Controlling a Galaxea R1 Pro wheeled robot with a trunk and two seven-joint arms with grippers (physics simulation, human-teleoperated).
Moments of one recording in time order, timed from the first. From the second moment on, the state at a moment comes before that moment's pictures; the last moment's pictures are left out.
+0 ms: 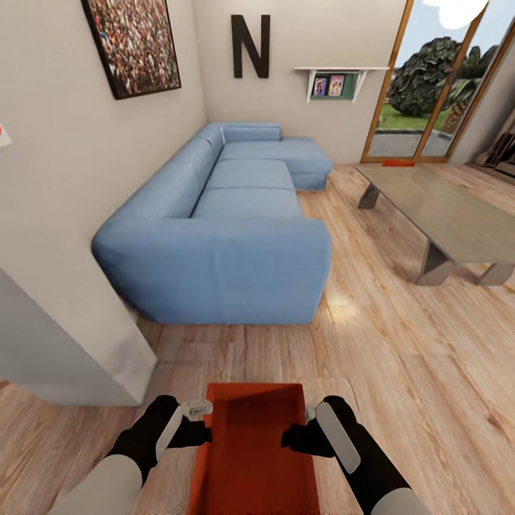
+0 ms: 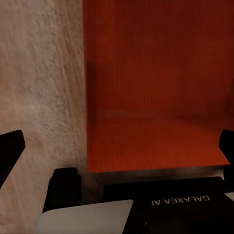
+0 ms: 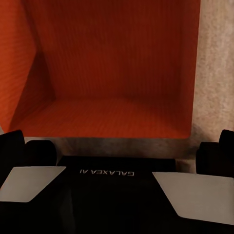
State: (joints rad) left arm -0.62 -0.06 -0.01 -0.57 0.09 0.85 -0.01; right arm -0.47 0.08 0.23 -0.96 -0.73 1.03 -0.49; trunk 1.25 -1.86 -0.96
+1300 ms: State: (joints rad) left arm -0.62 -0.06 -0.01 -0.57 0.09 0.85 0.00; right arm -0.47 0.08 0.23 -0.96 -0.73 1.03 -0.49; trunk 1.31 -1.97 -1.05
